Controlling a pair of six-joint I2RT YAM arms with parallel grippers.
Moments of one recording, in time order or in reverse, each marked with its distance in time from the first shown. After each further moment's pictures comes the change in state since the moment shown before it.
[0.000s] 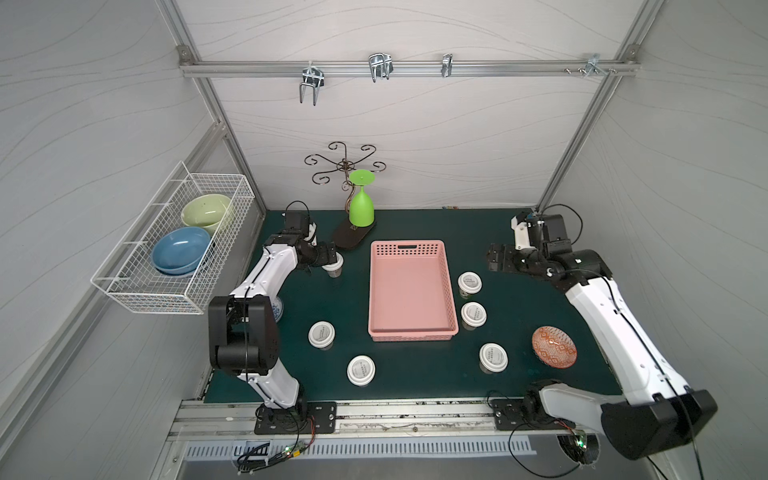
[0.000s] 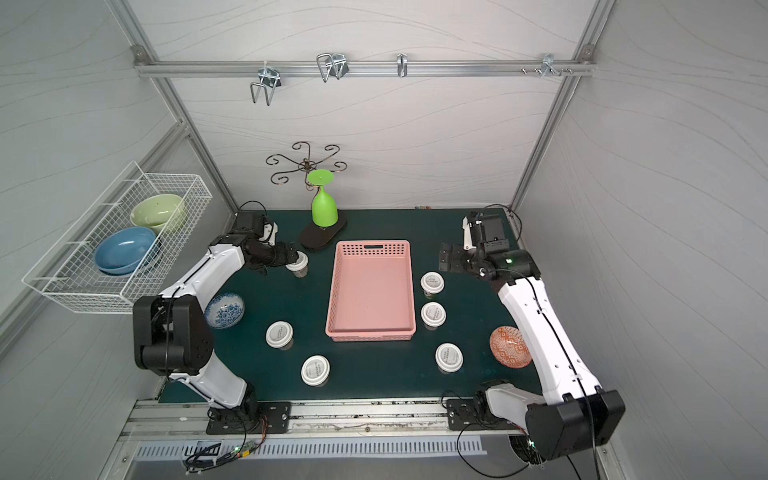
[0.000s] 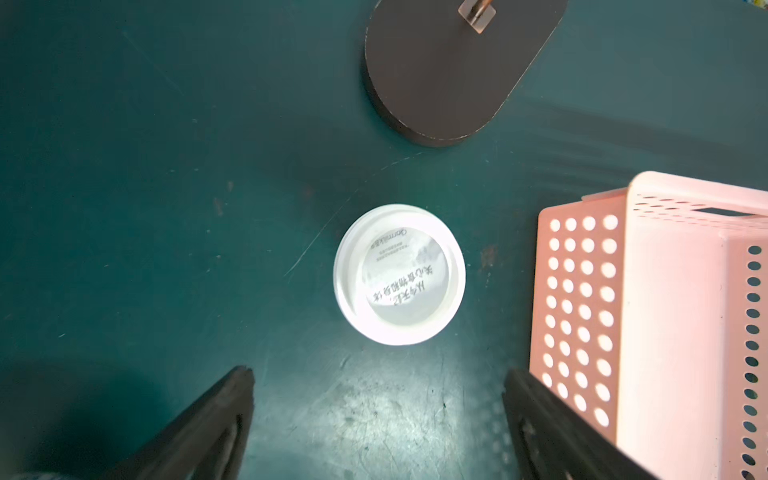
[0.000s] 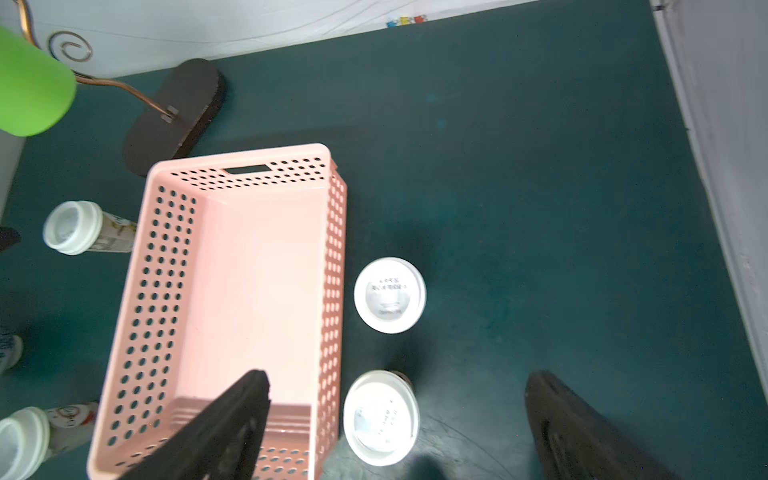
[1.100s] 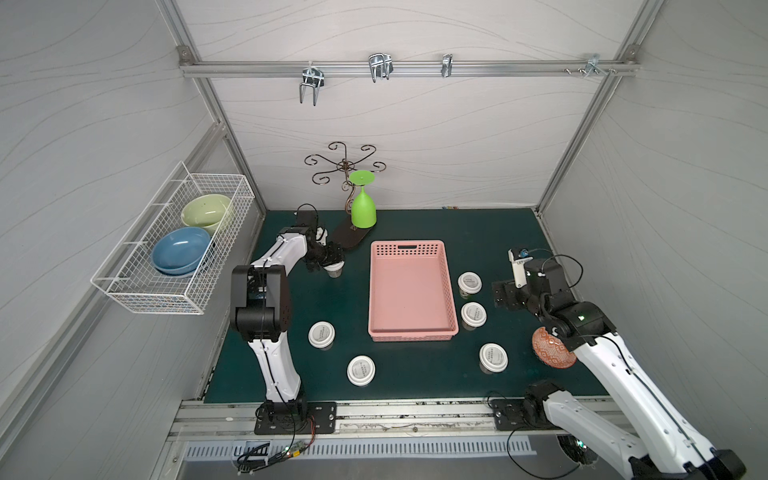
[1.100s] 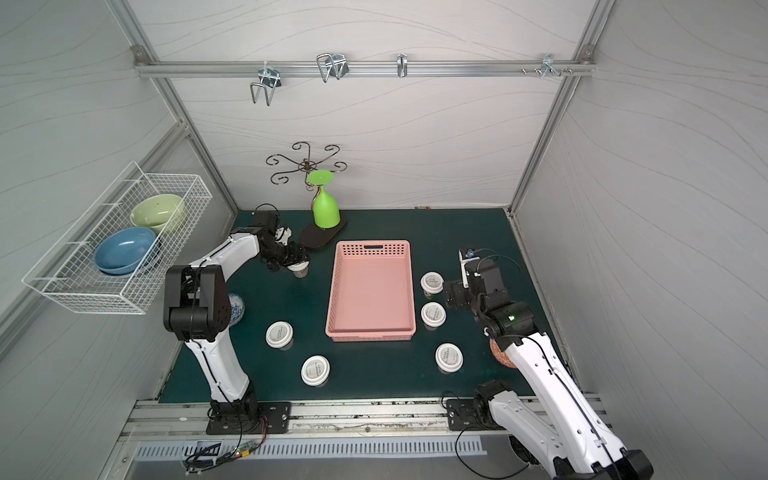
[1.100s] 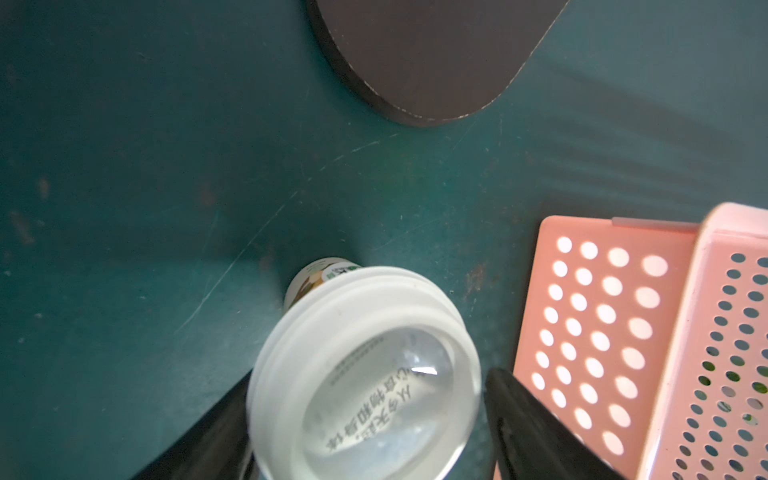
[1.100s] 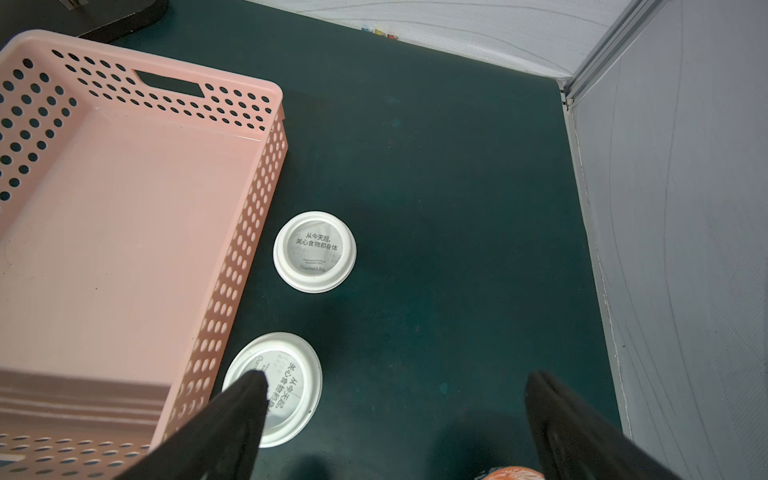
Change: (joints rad) left arm -0.002 0.252 0.142 -0.035 0.148 -0.047; right arm 0.145 -0.311 -0.377 0.171 0.275 -0.227
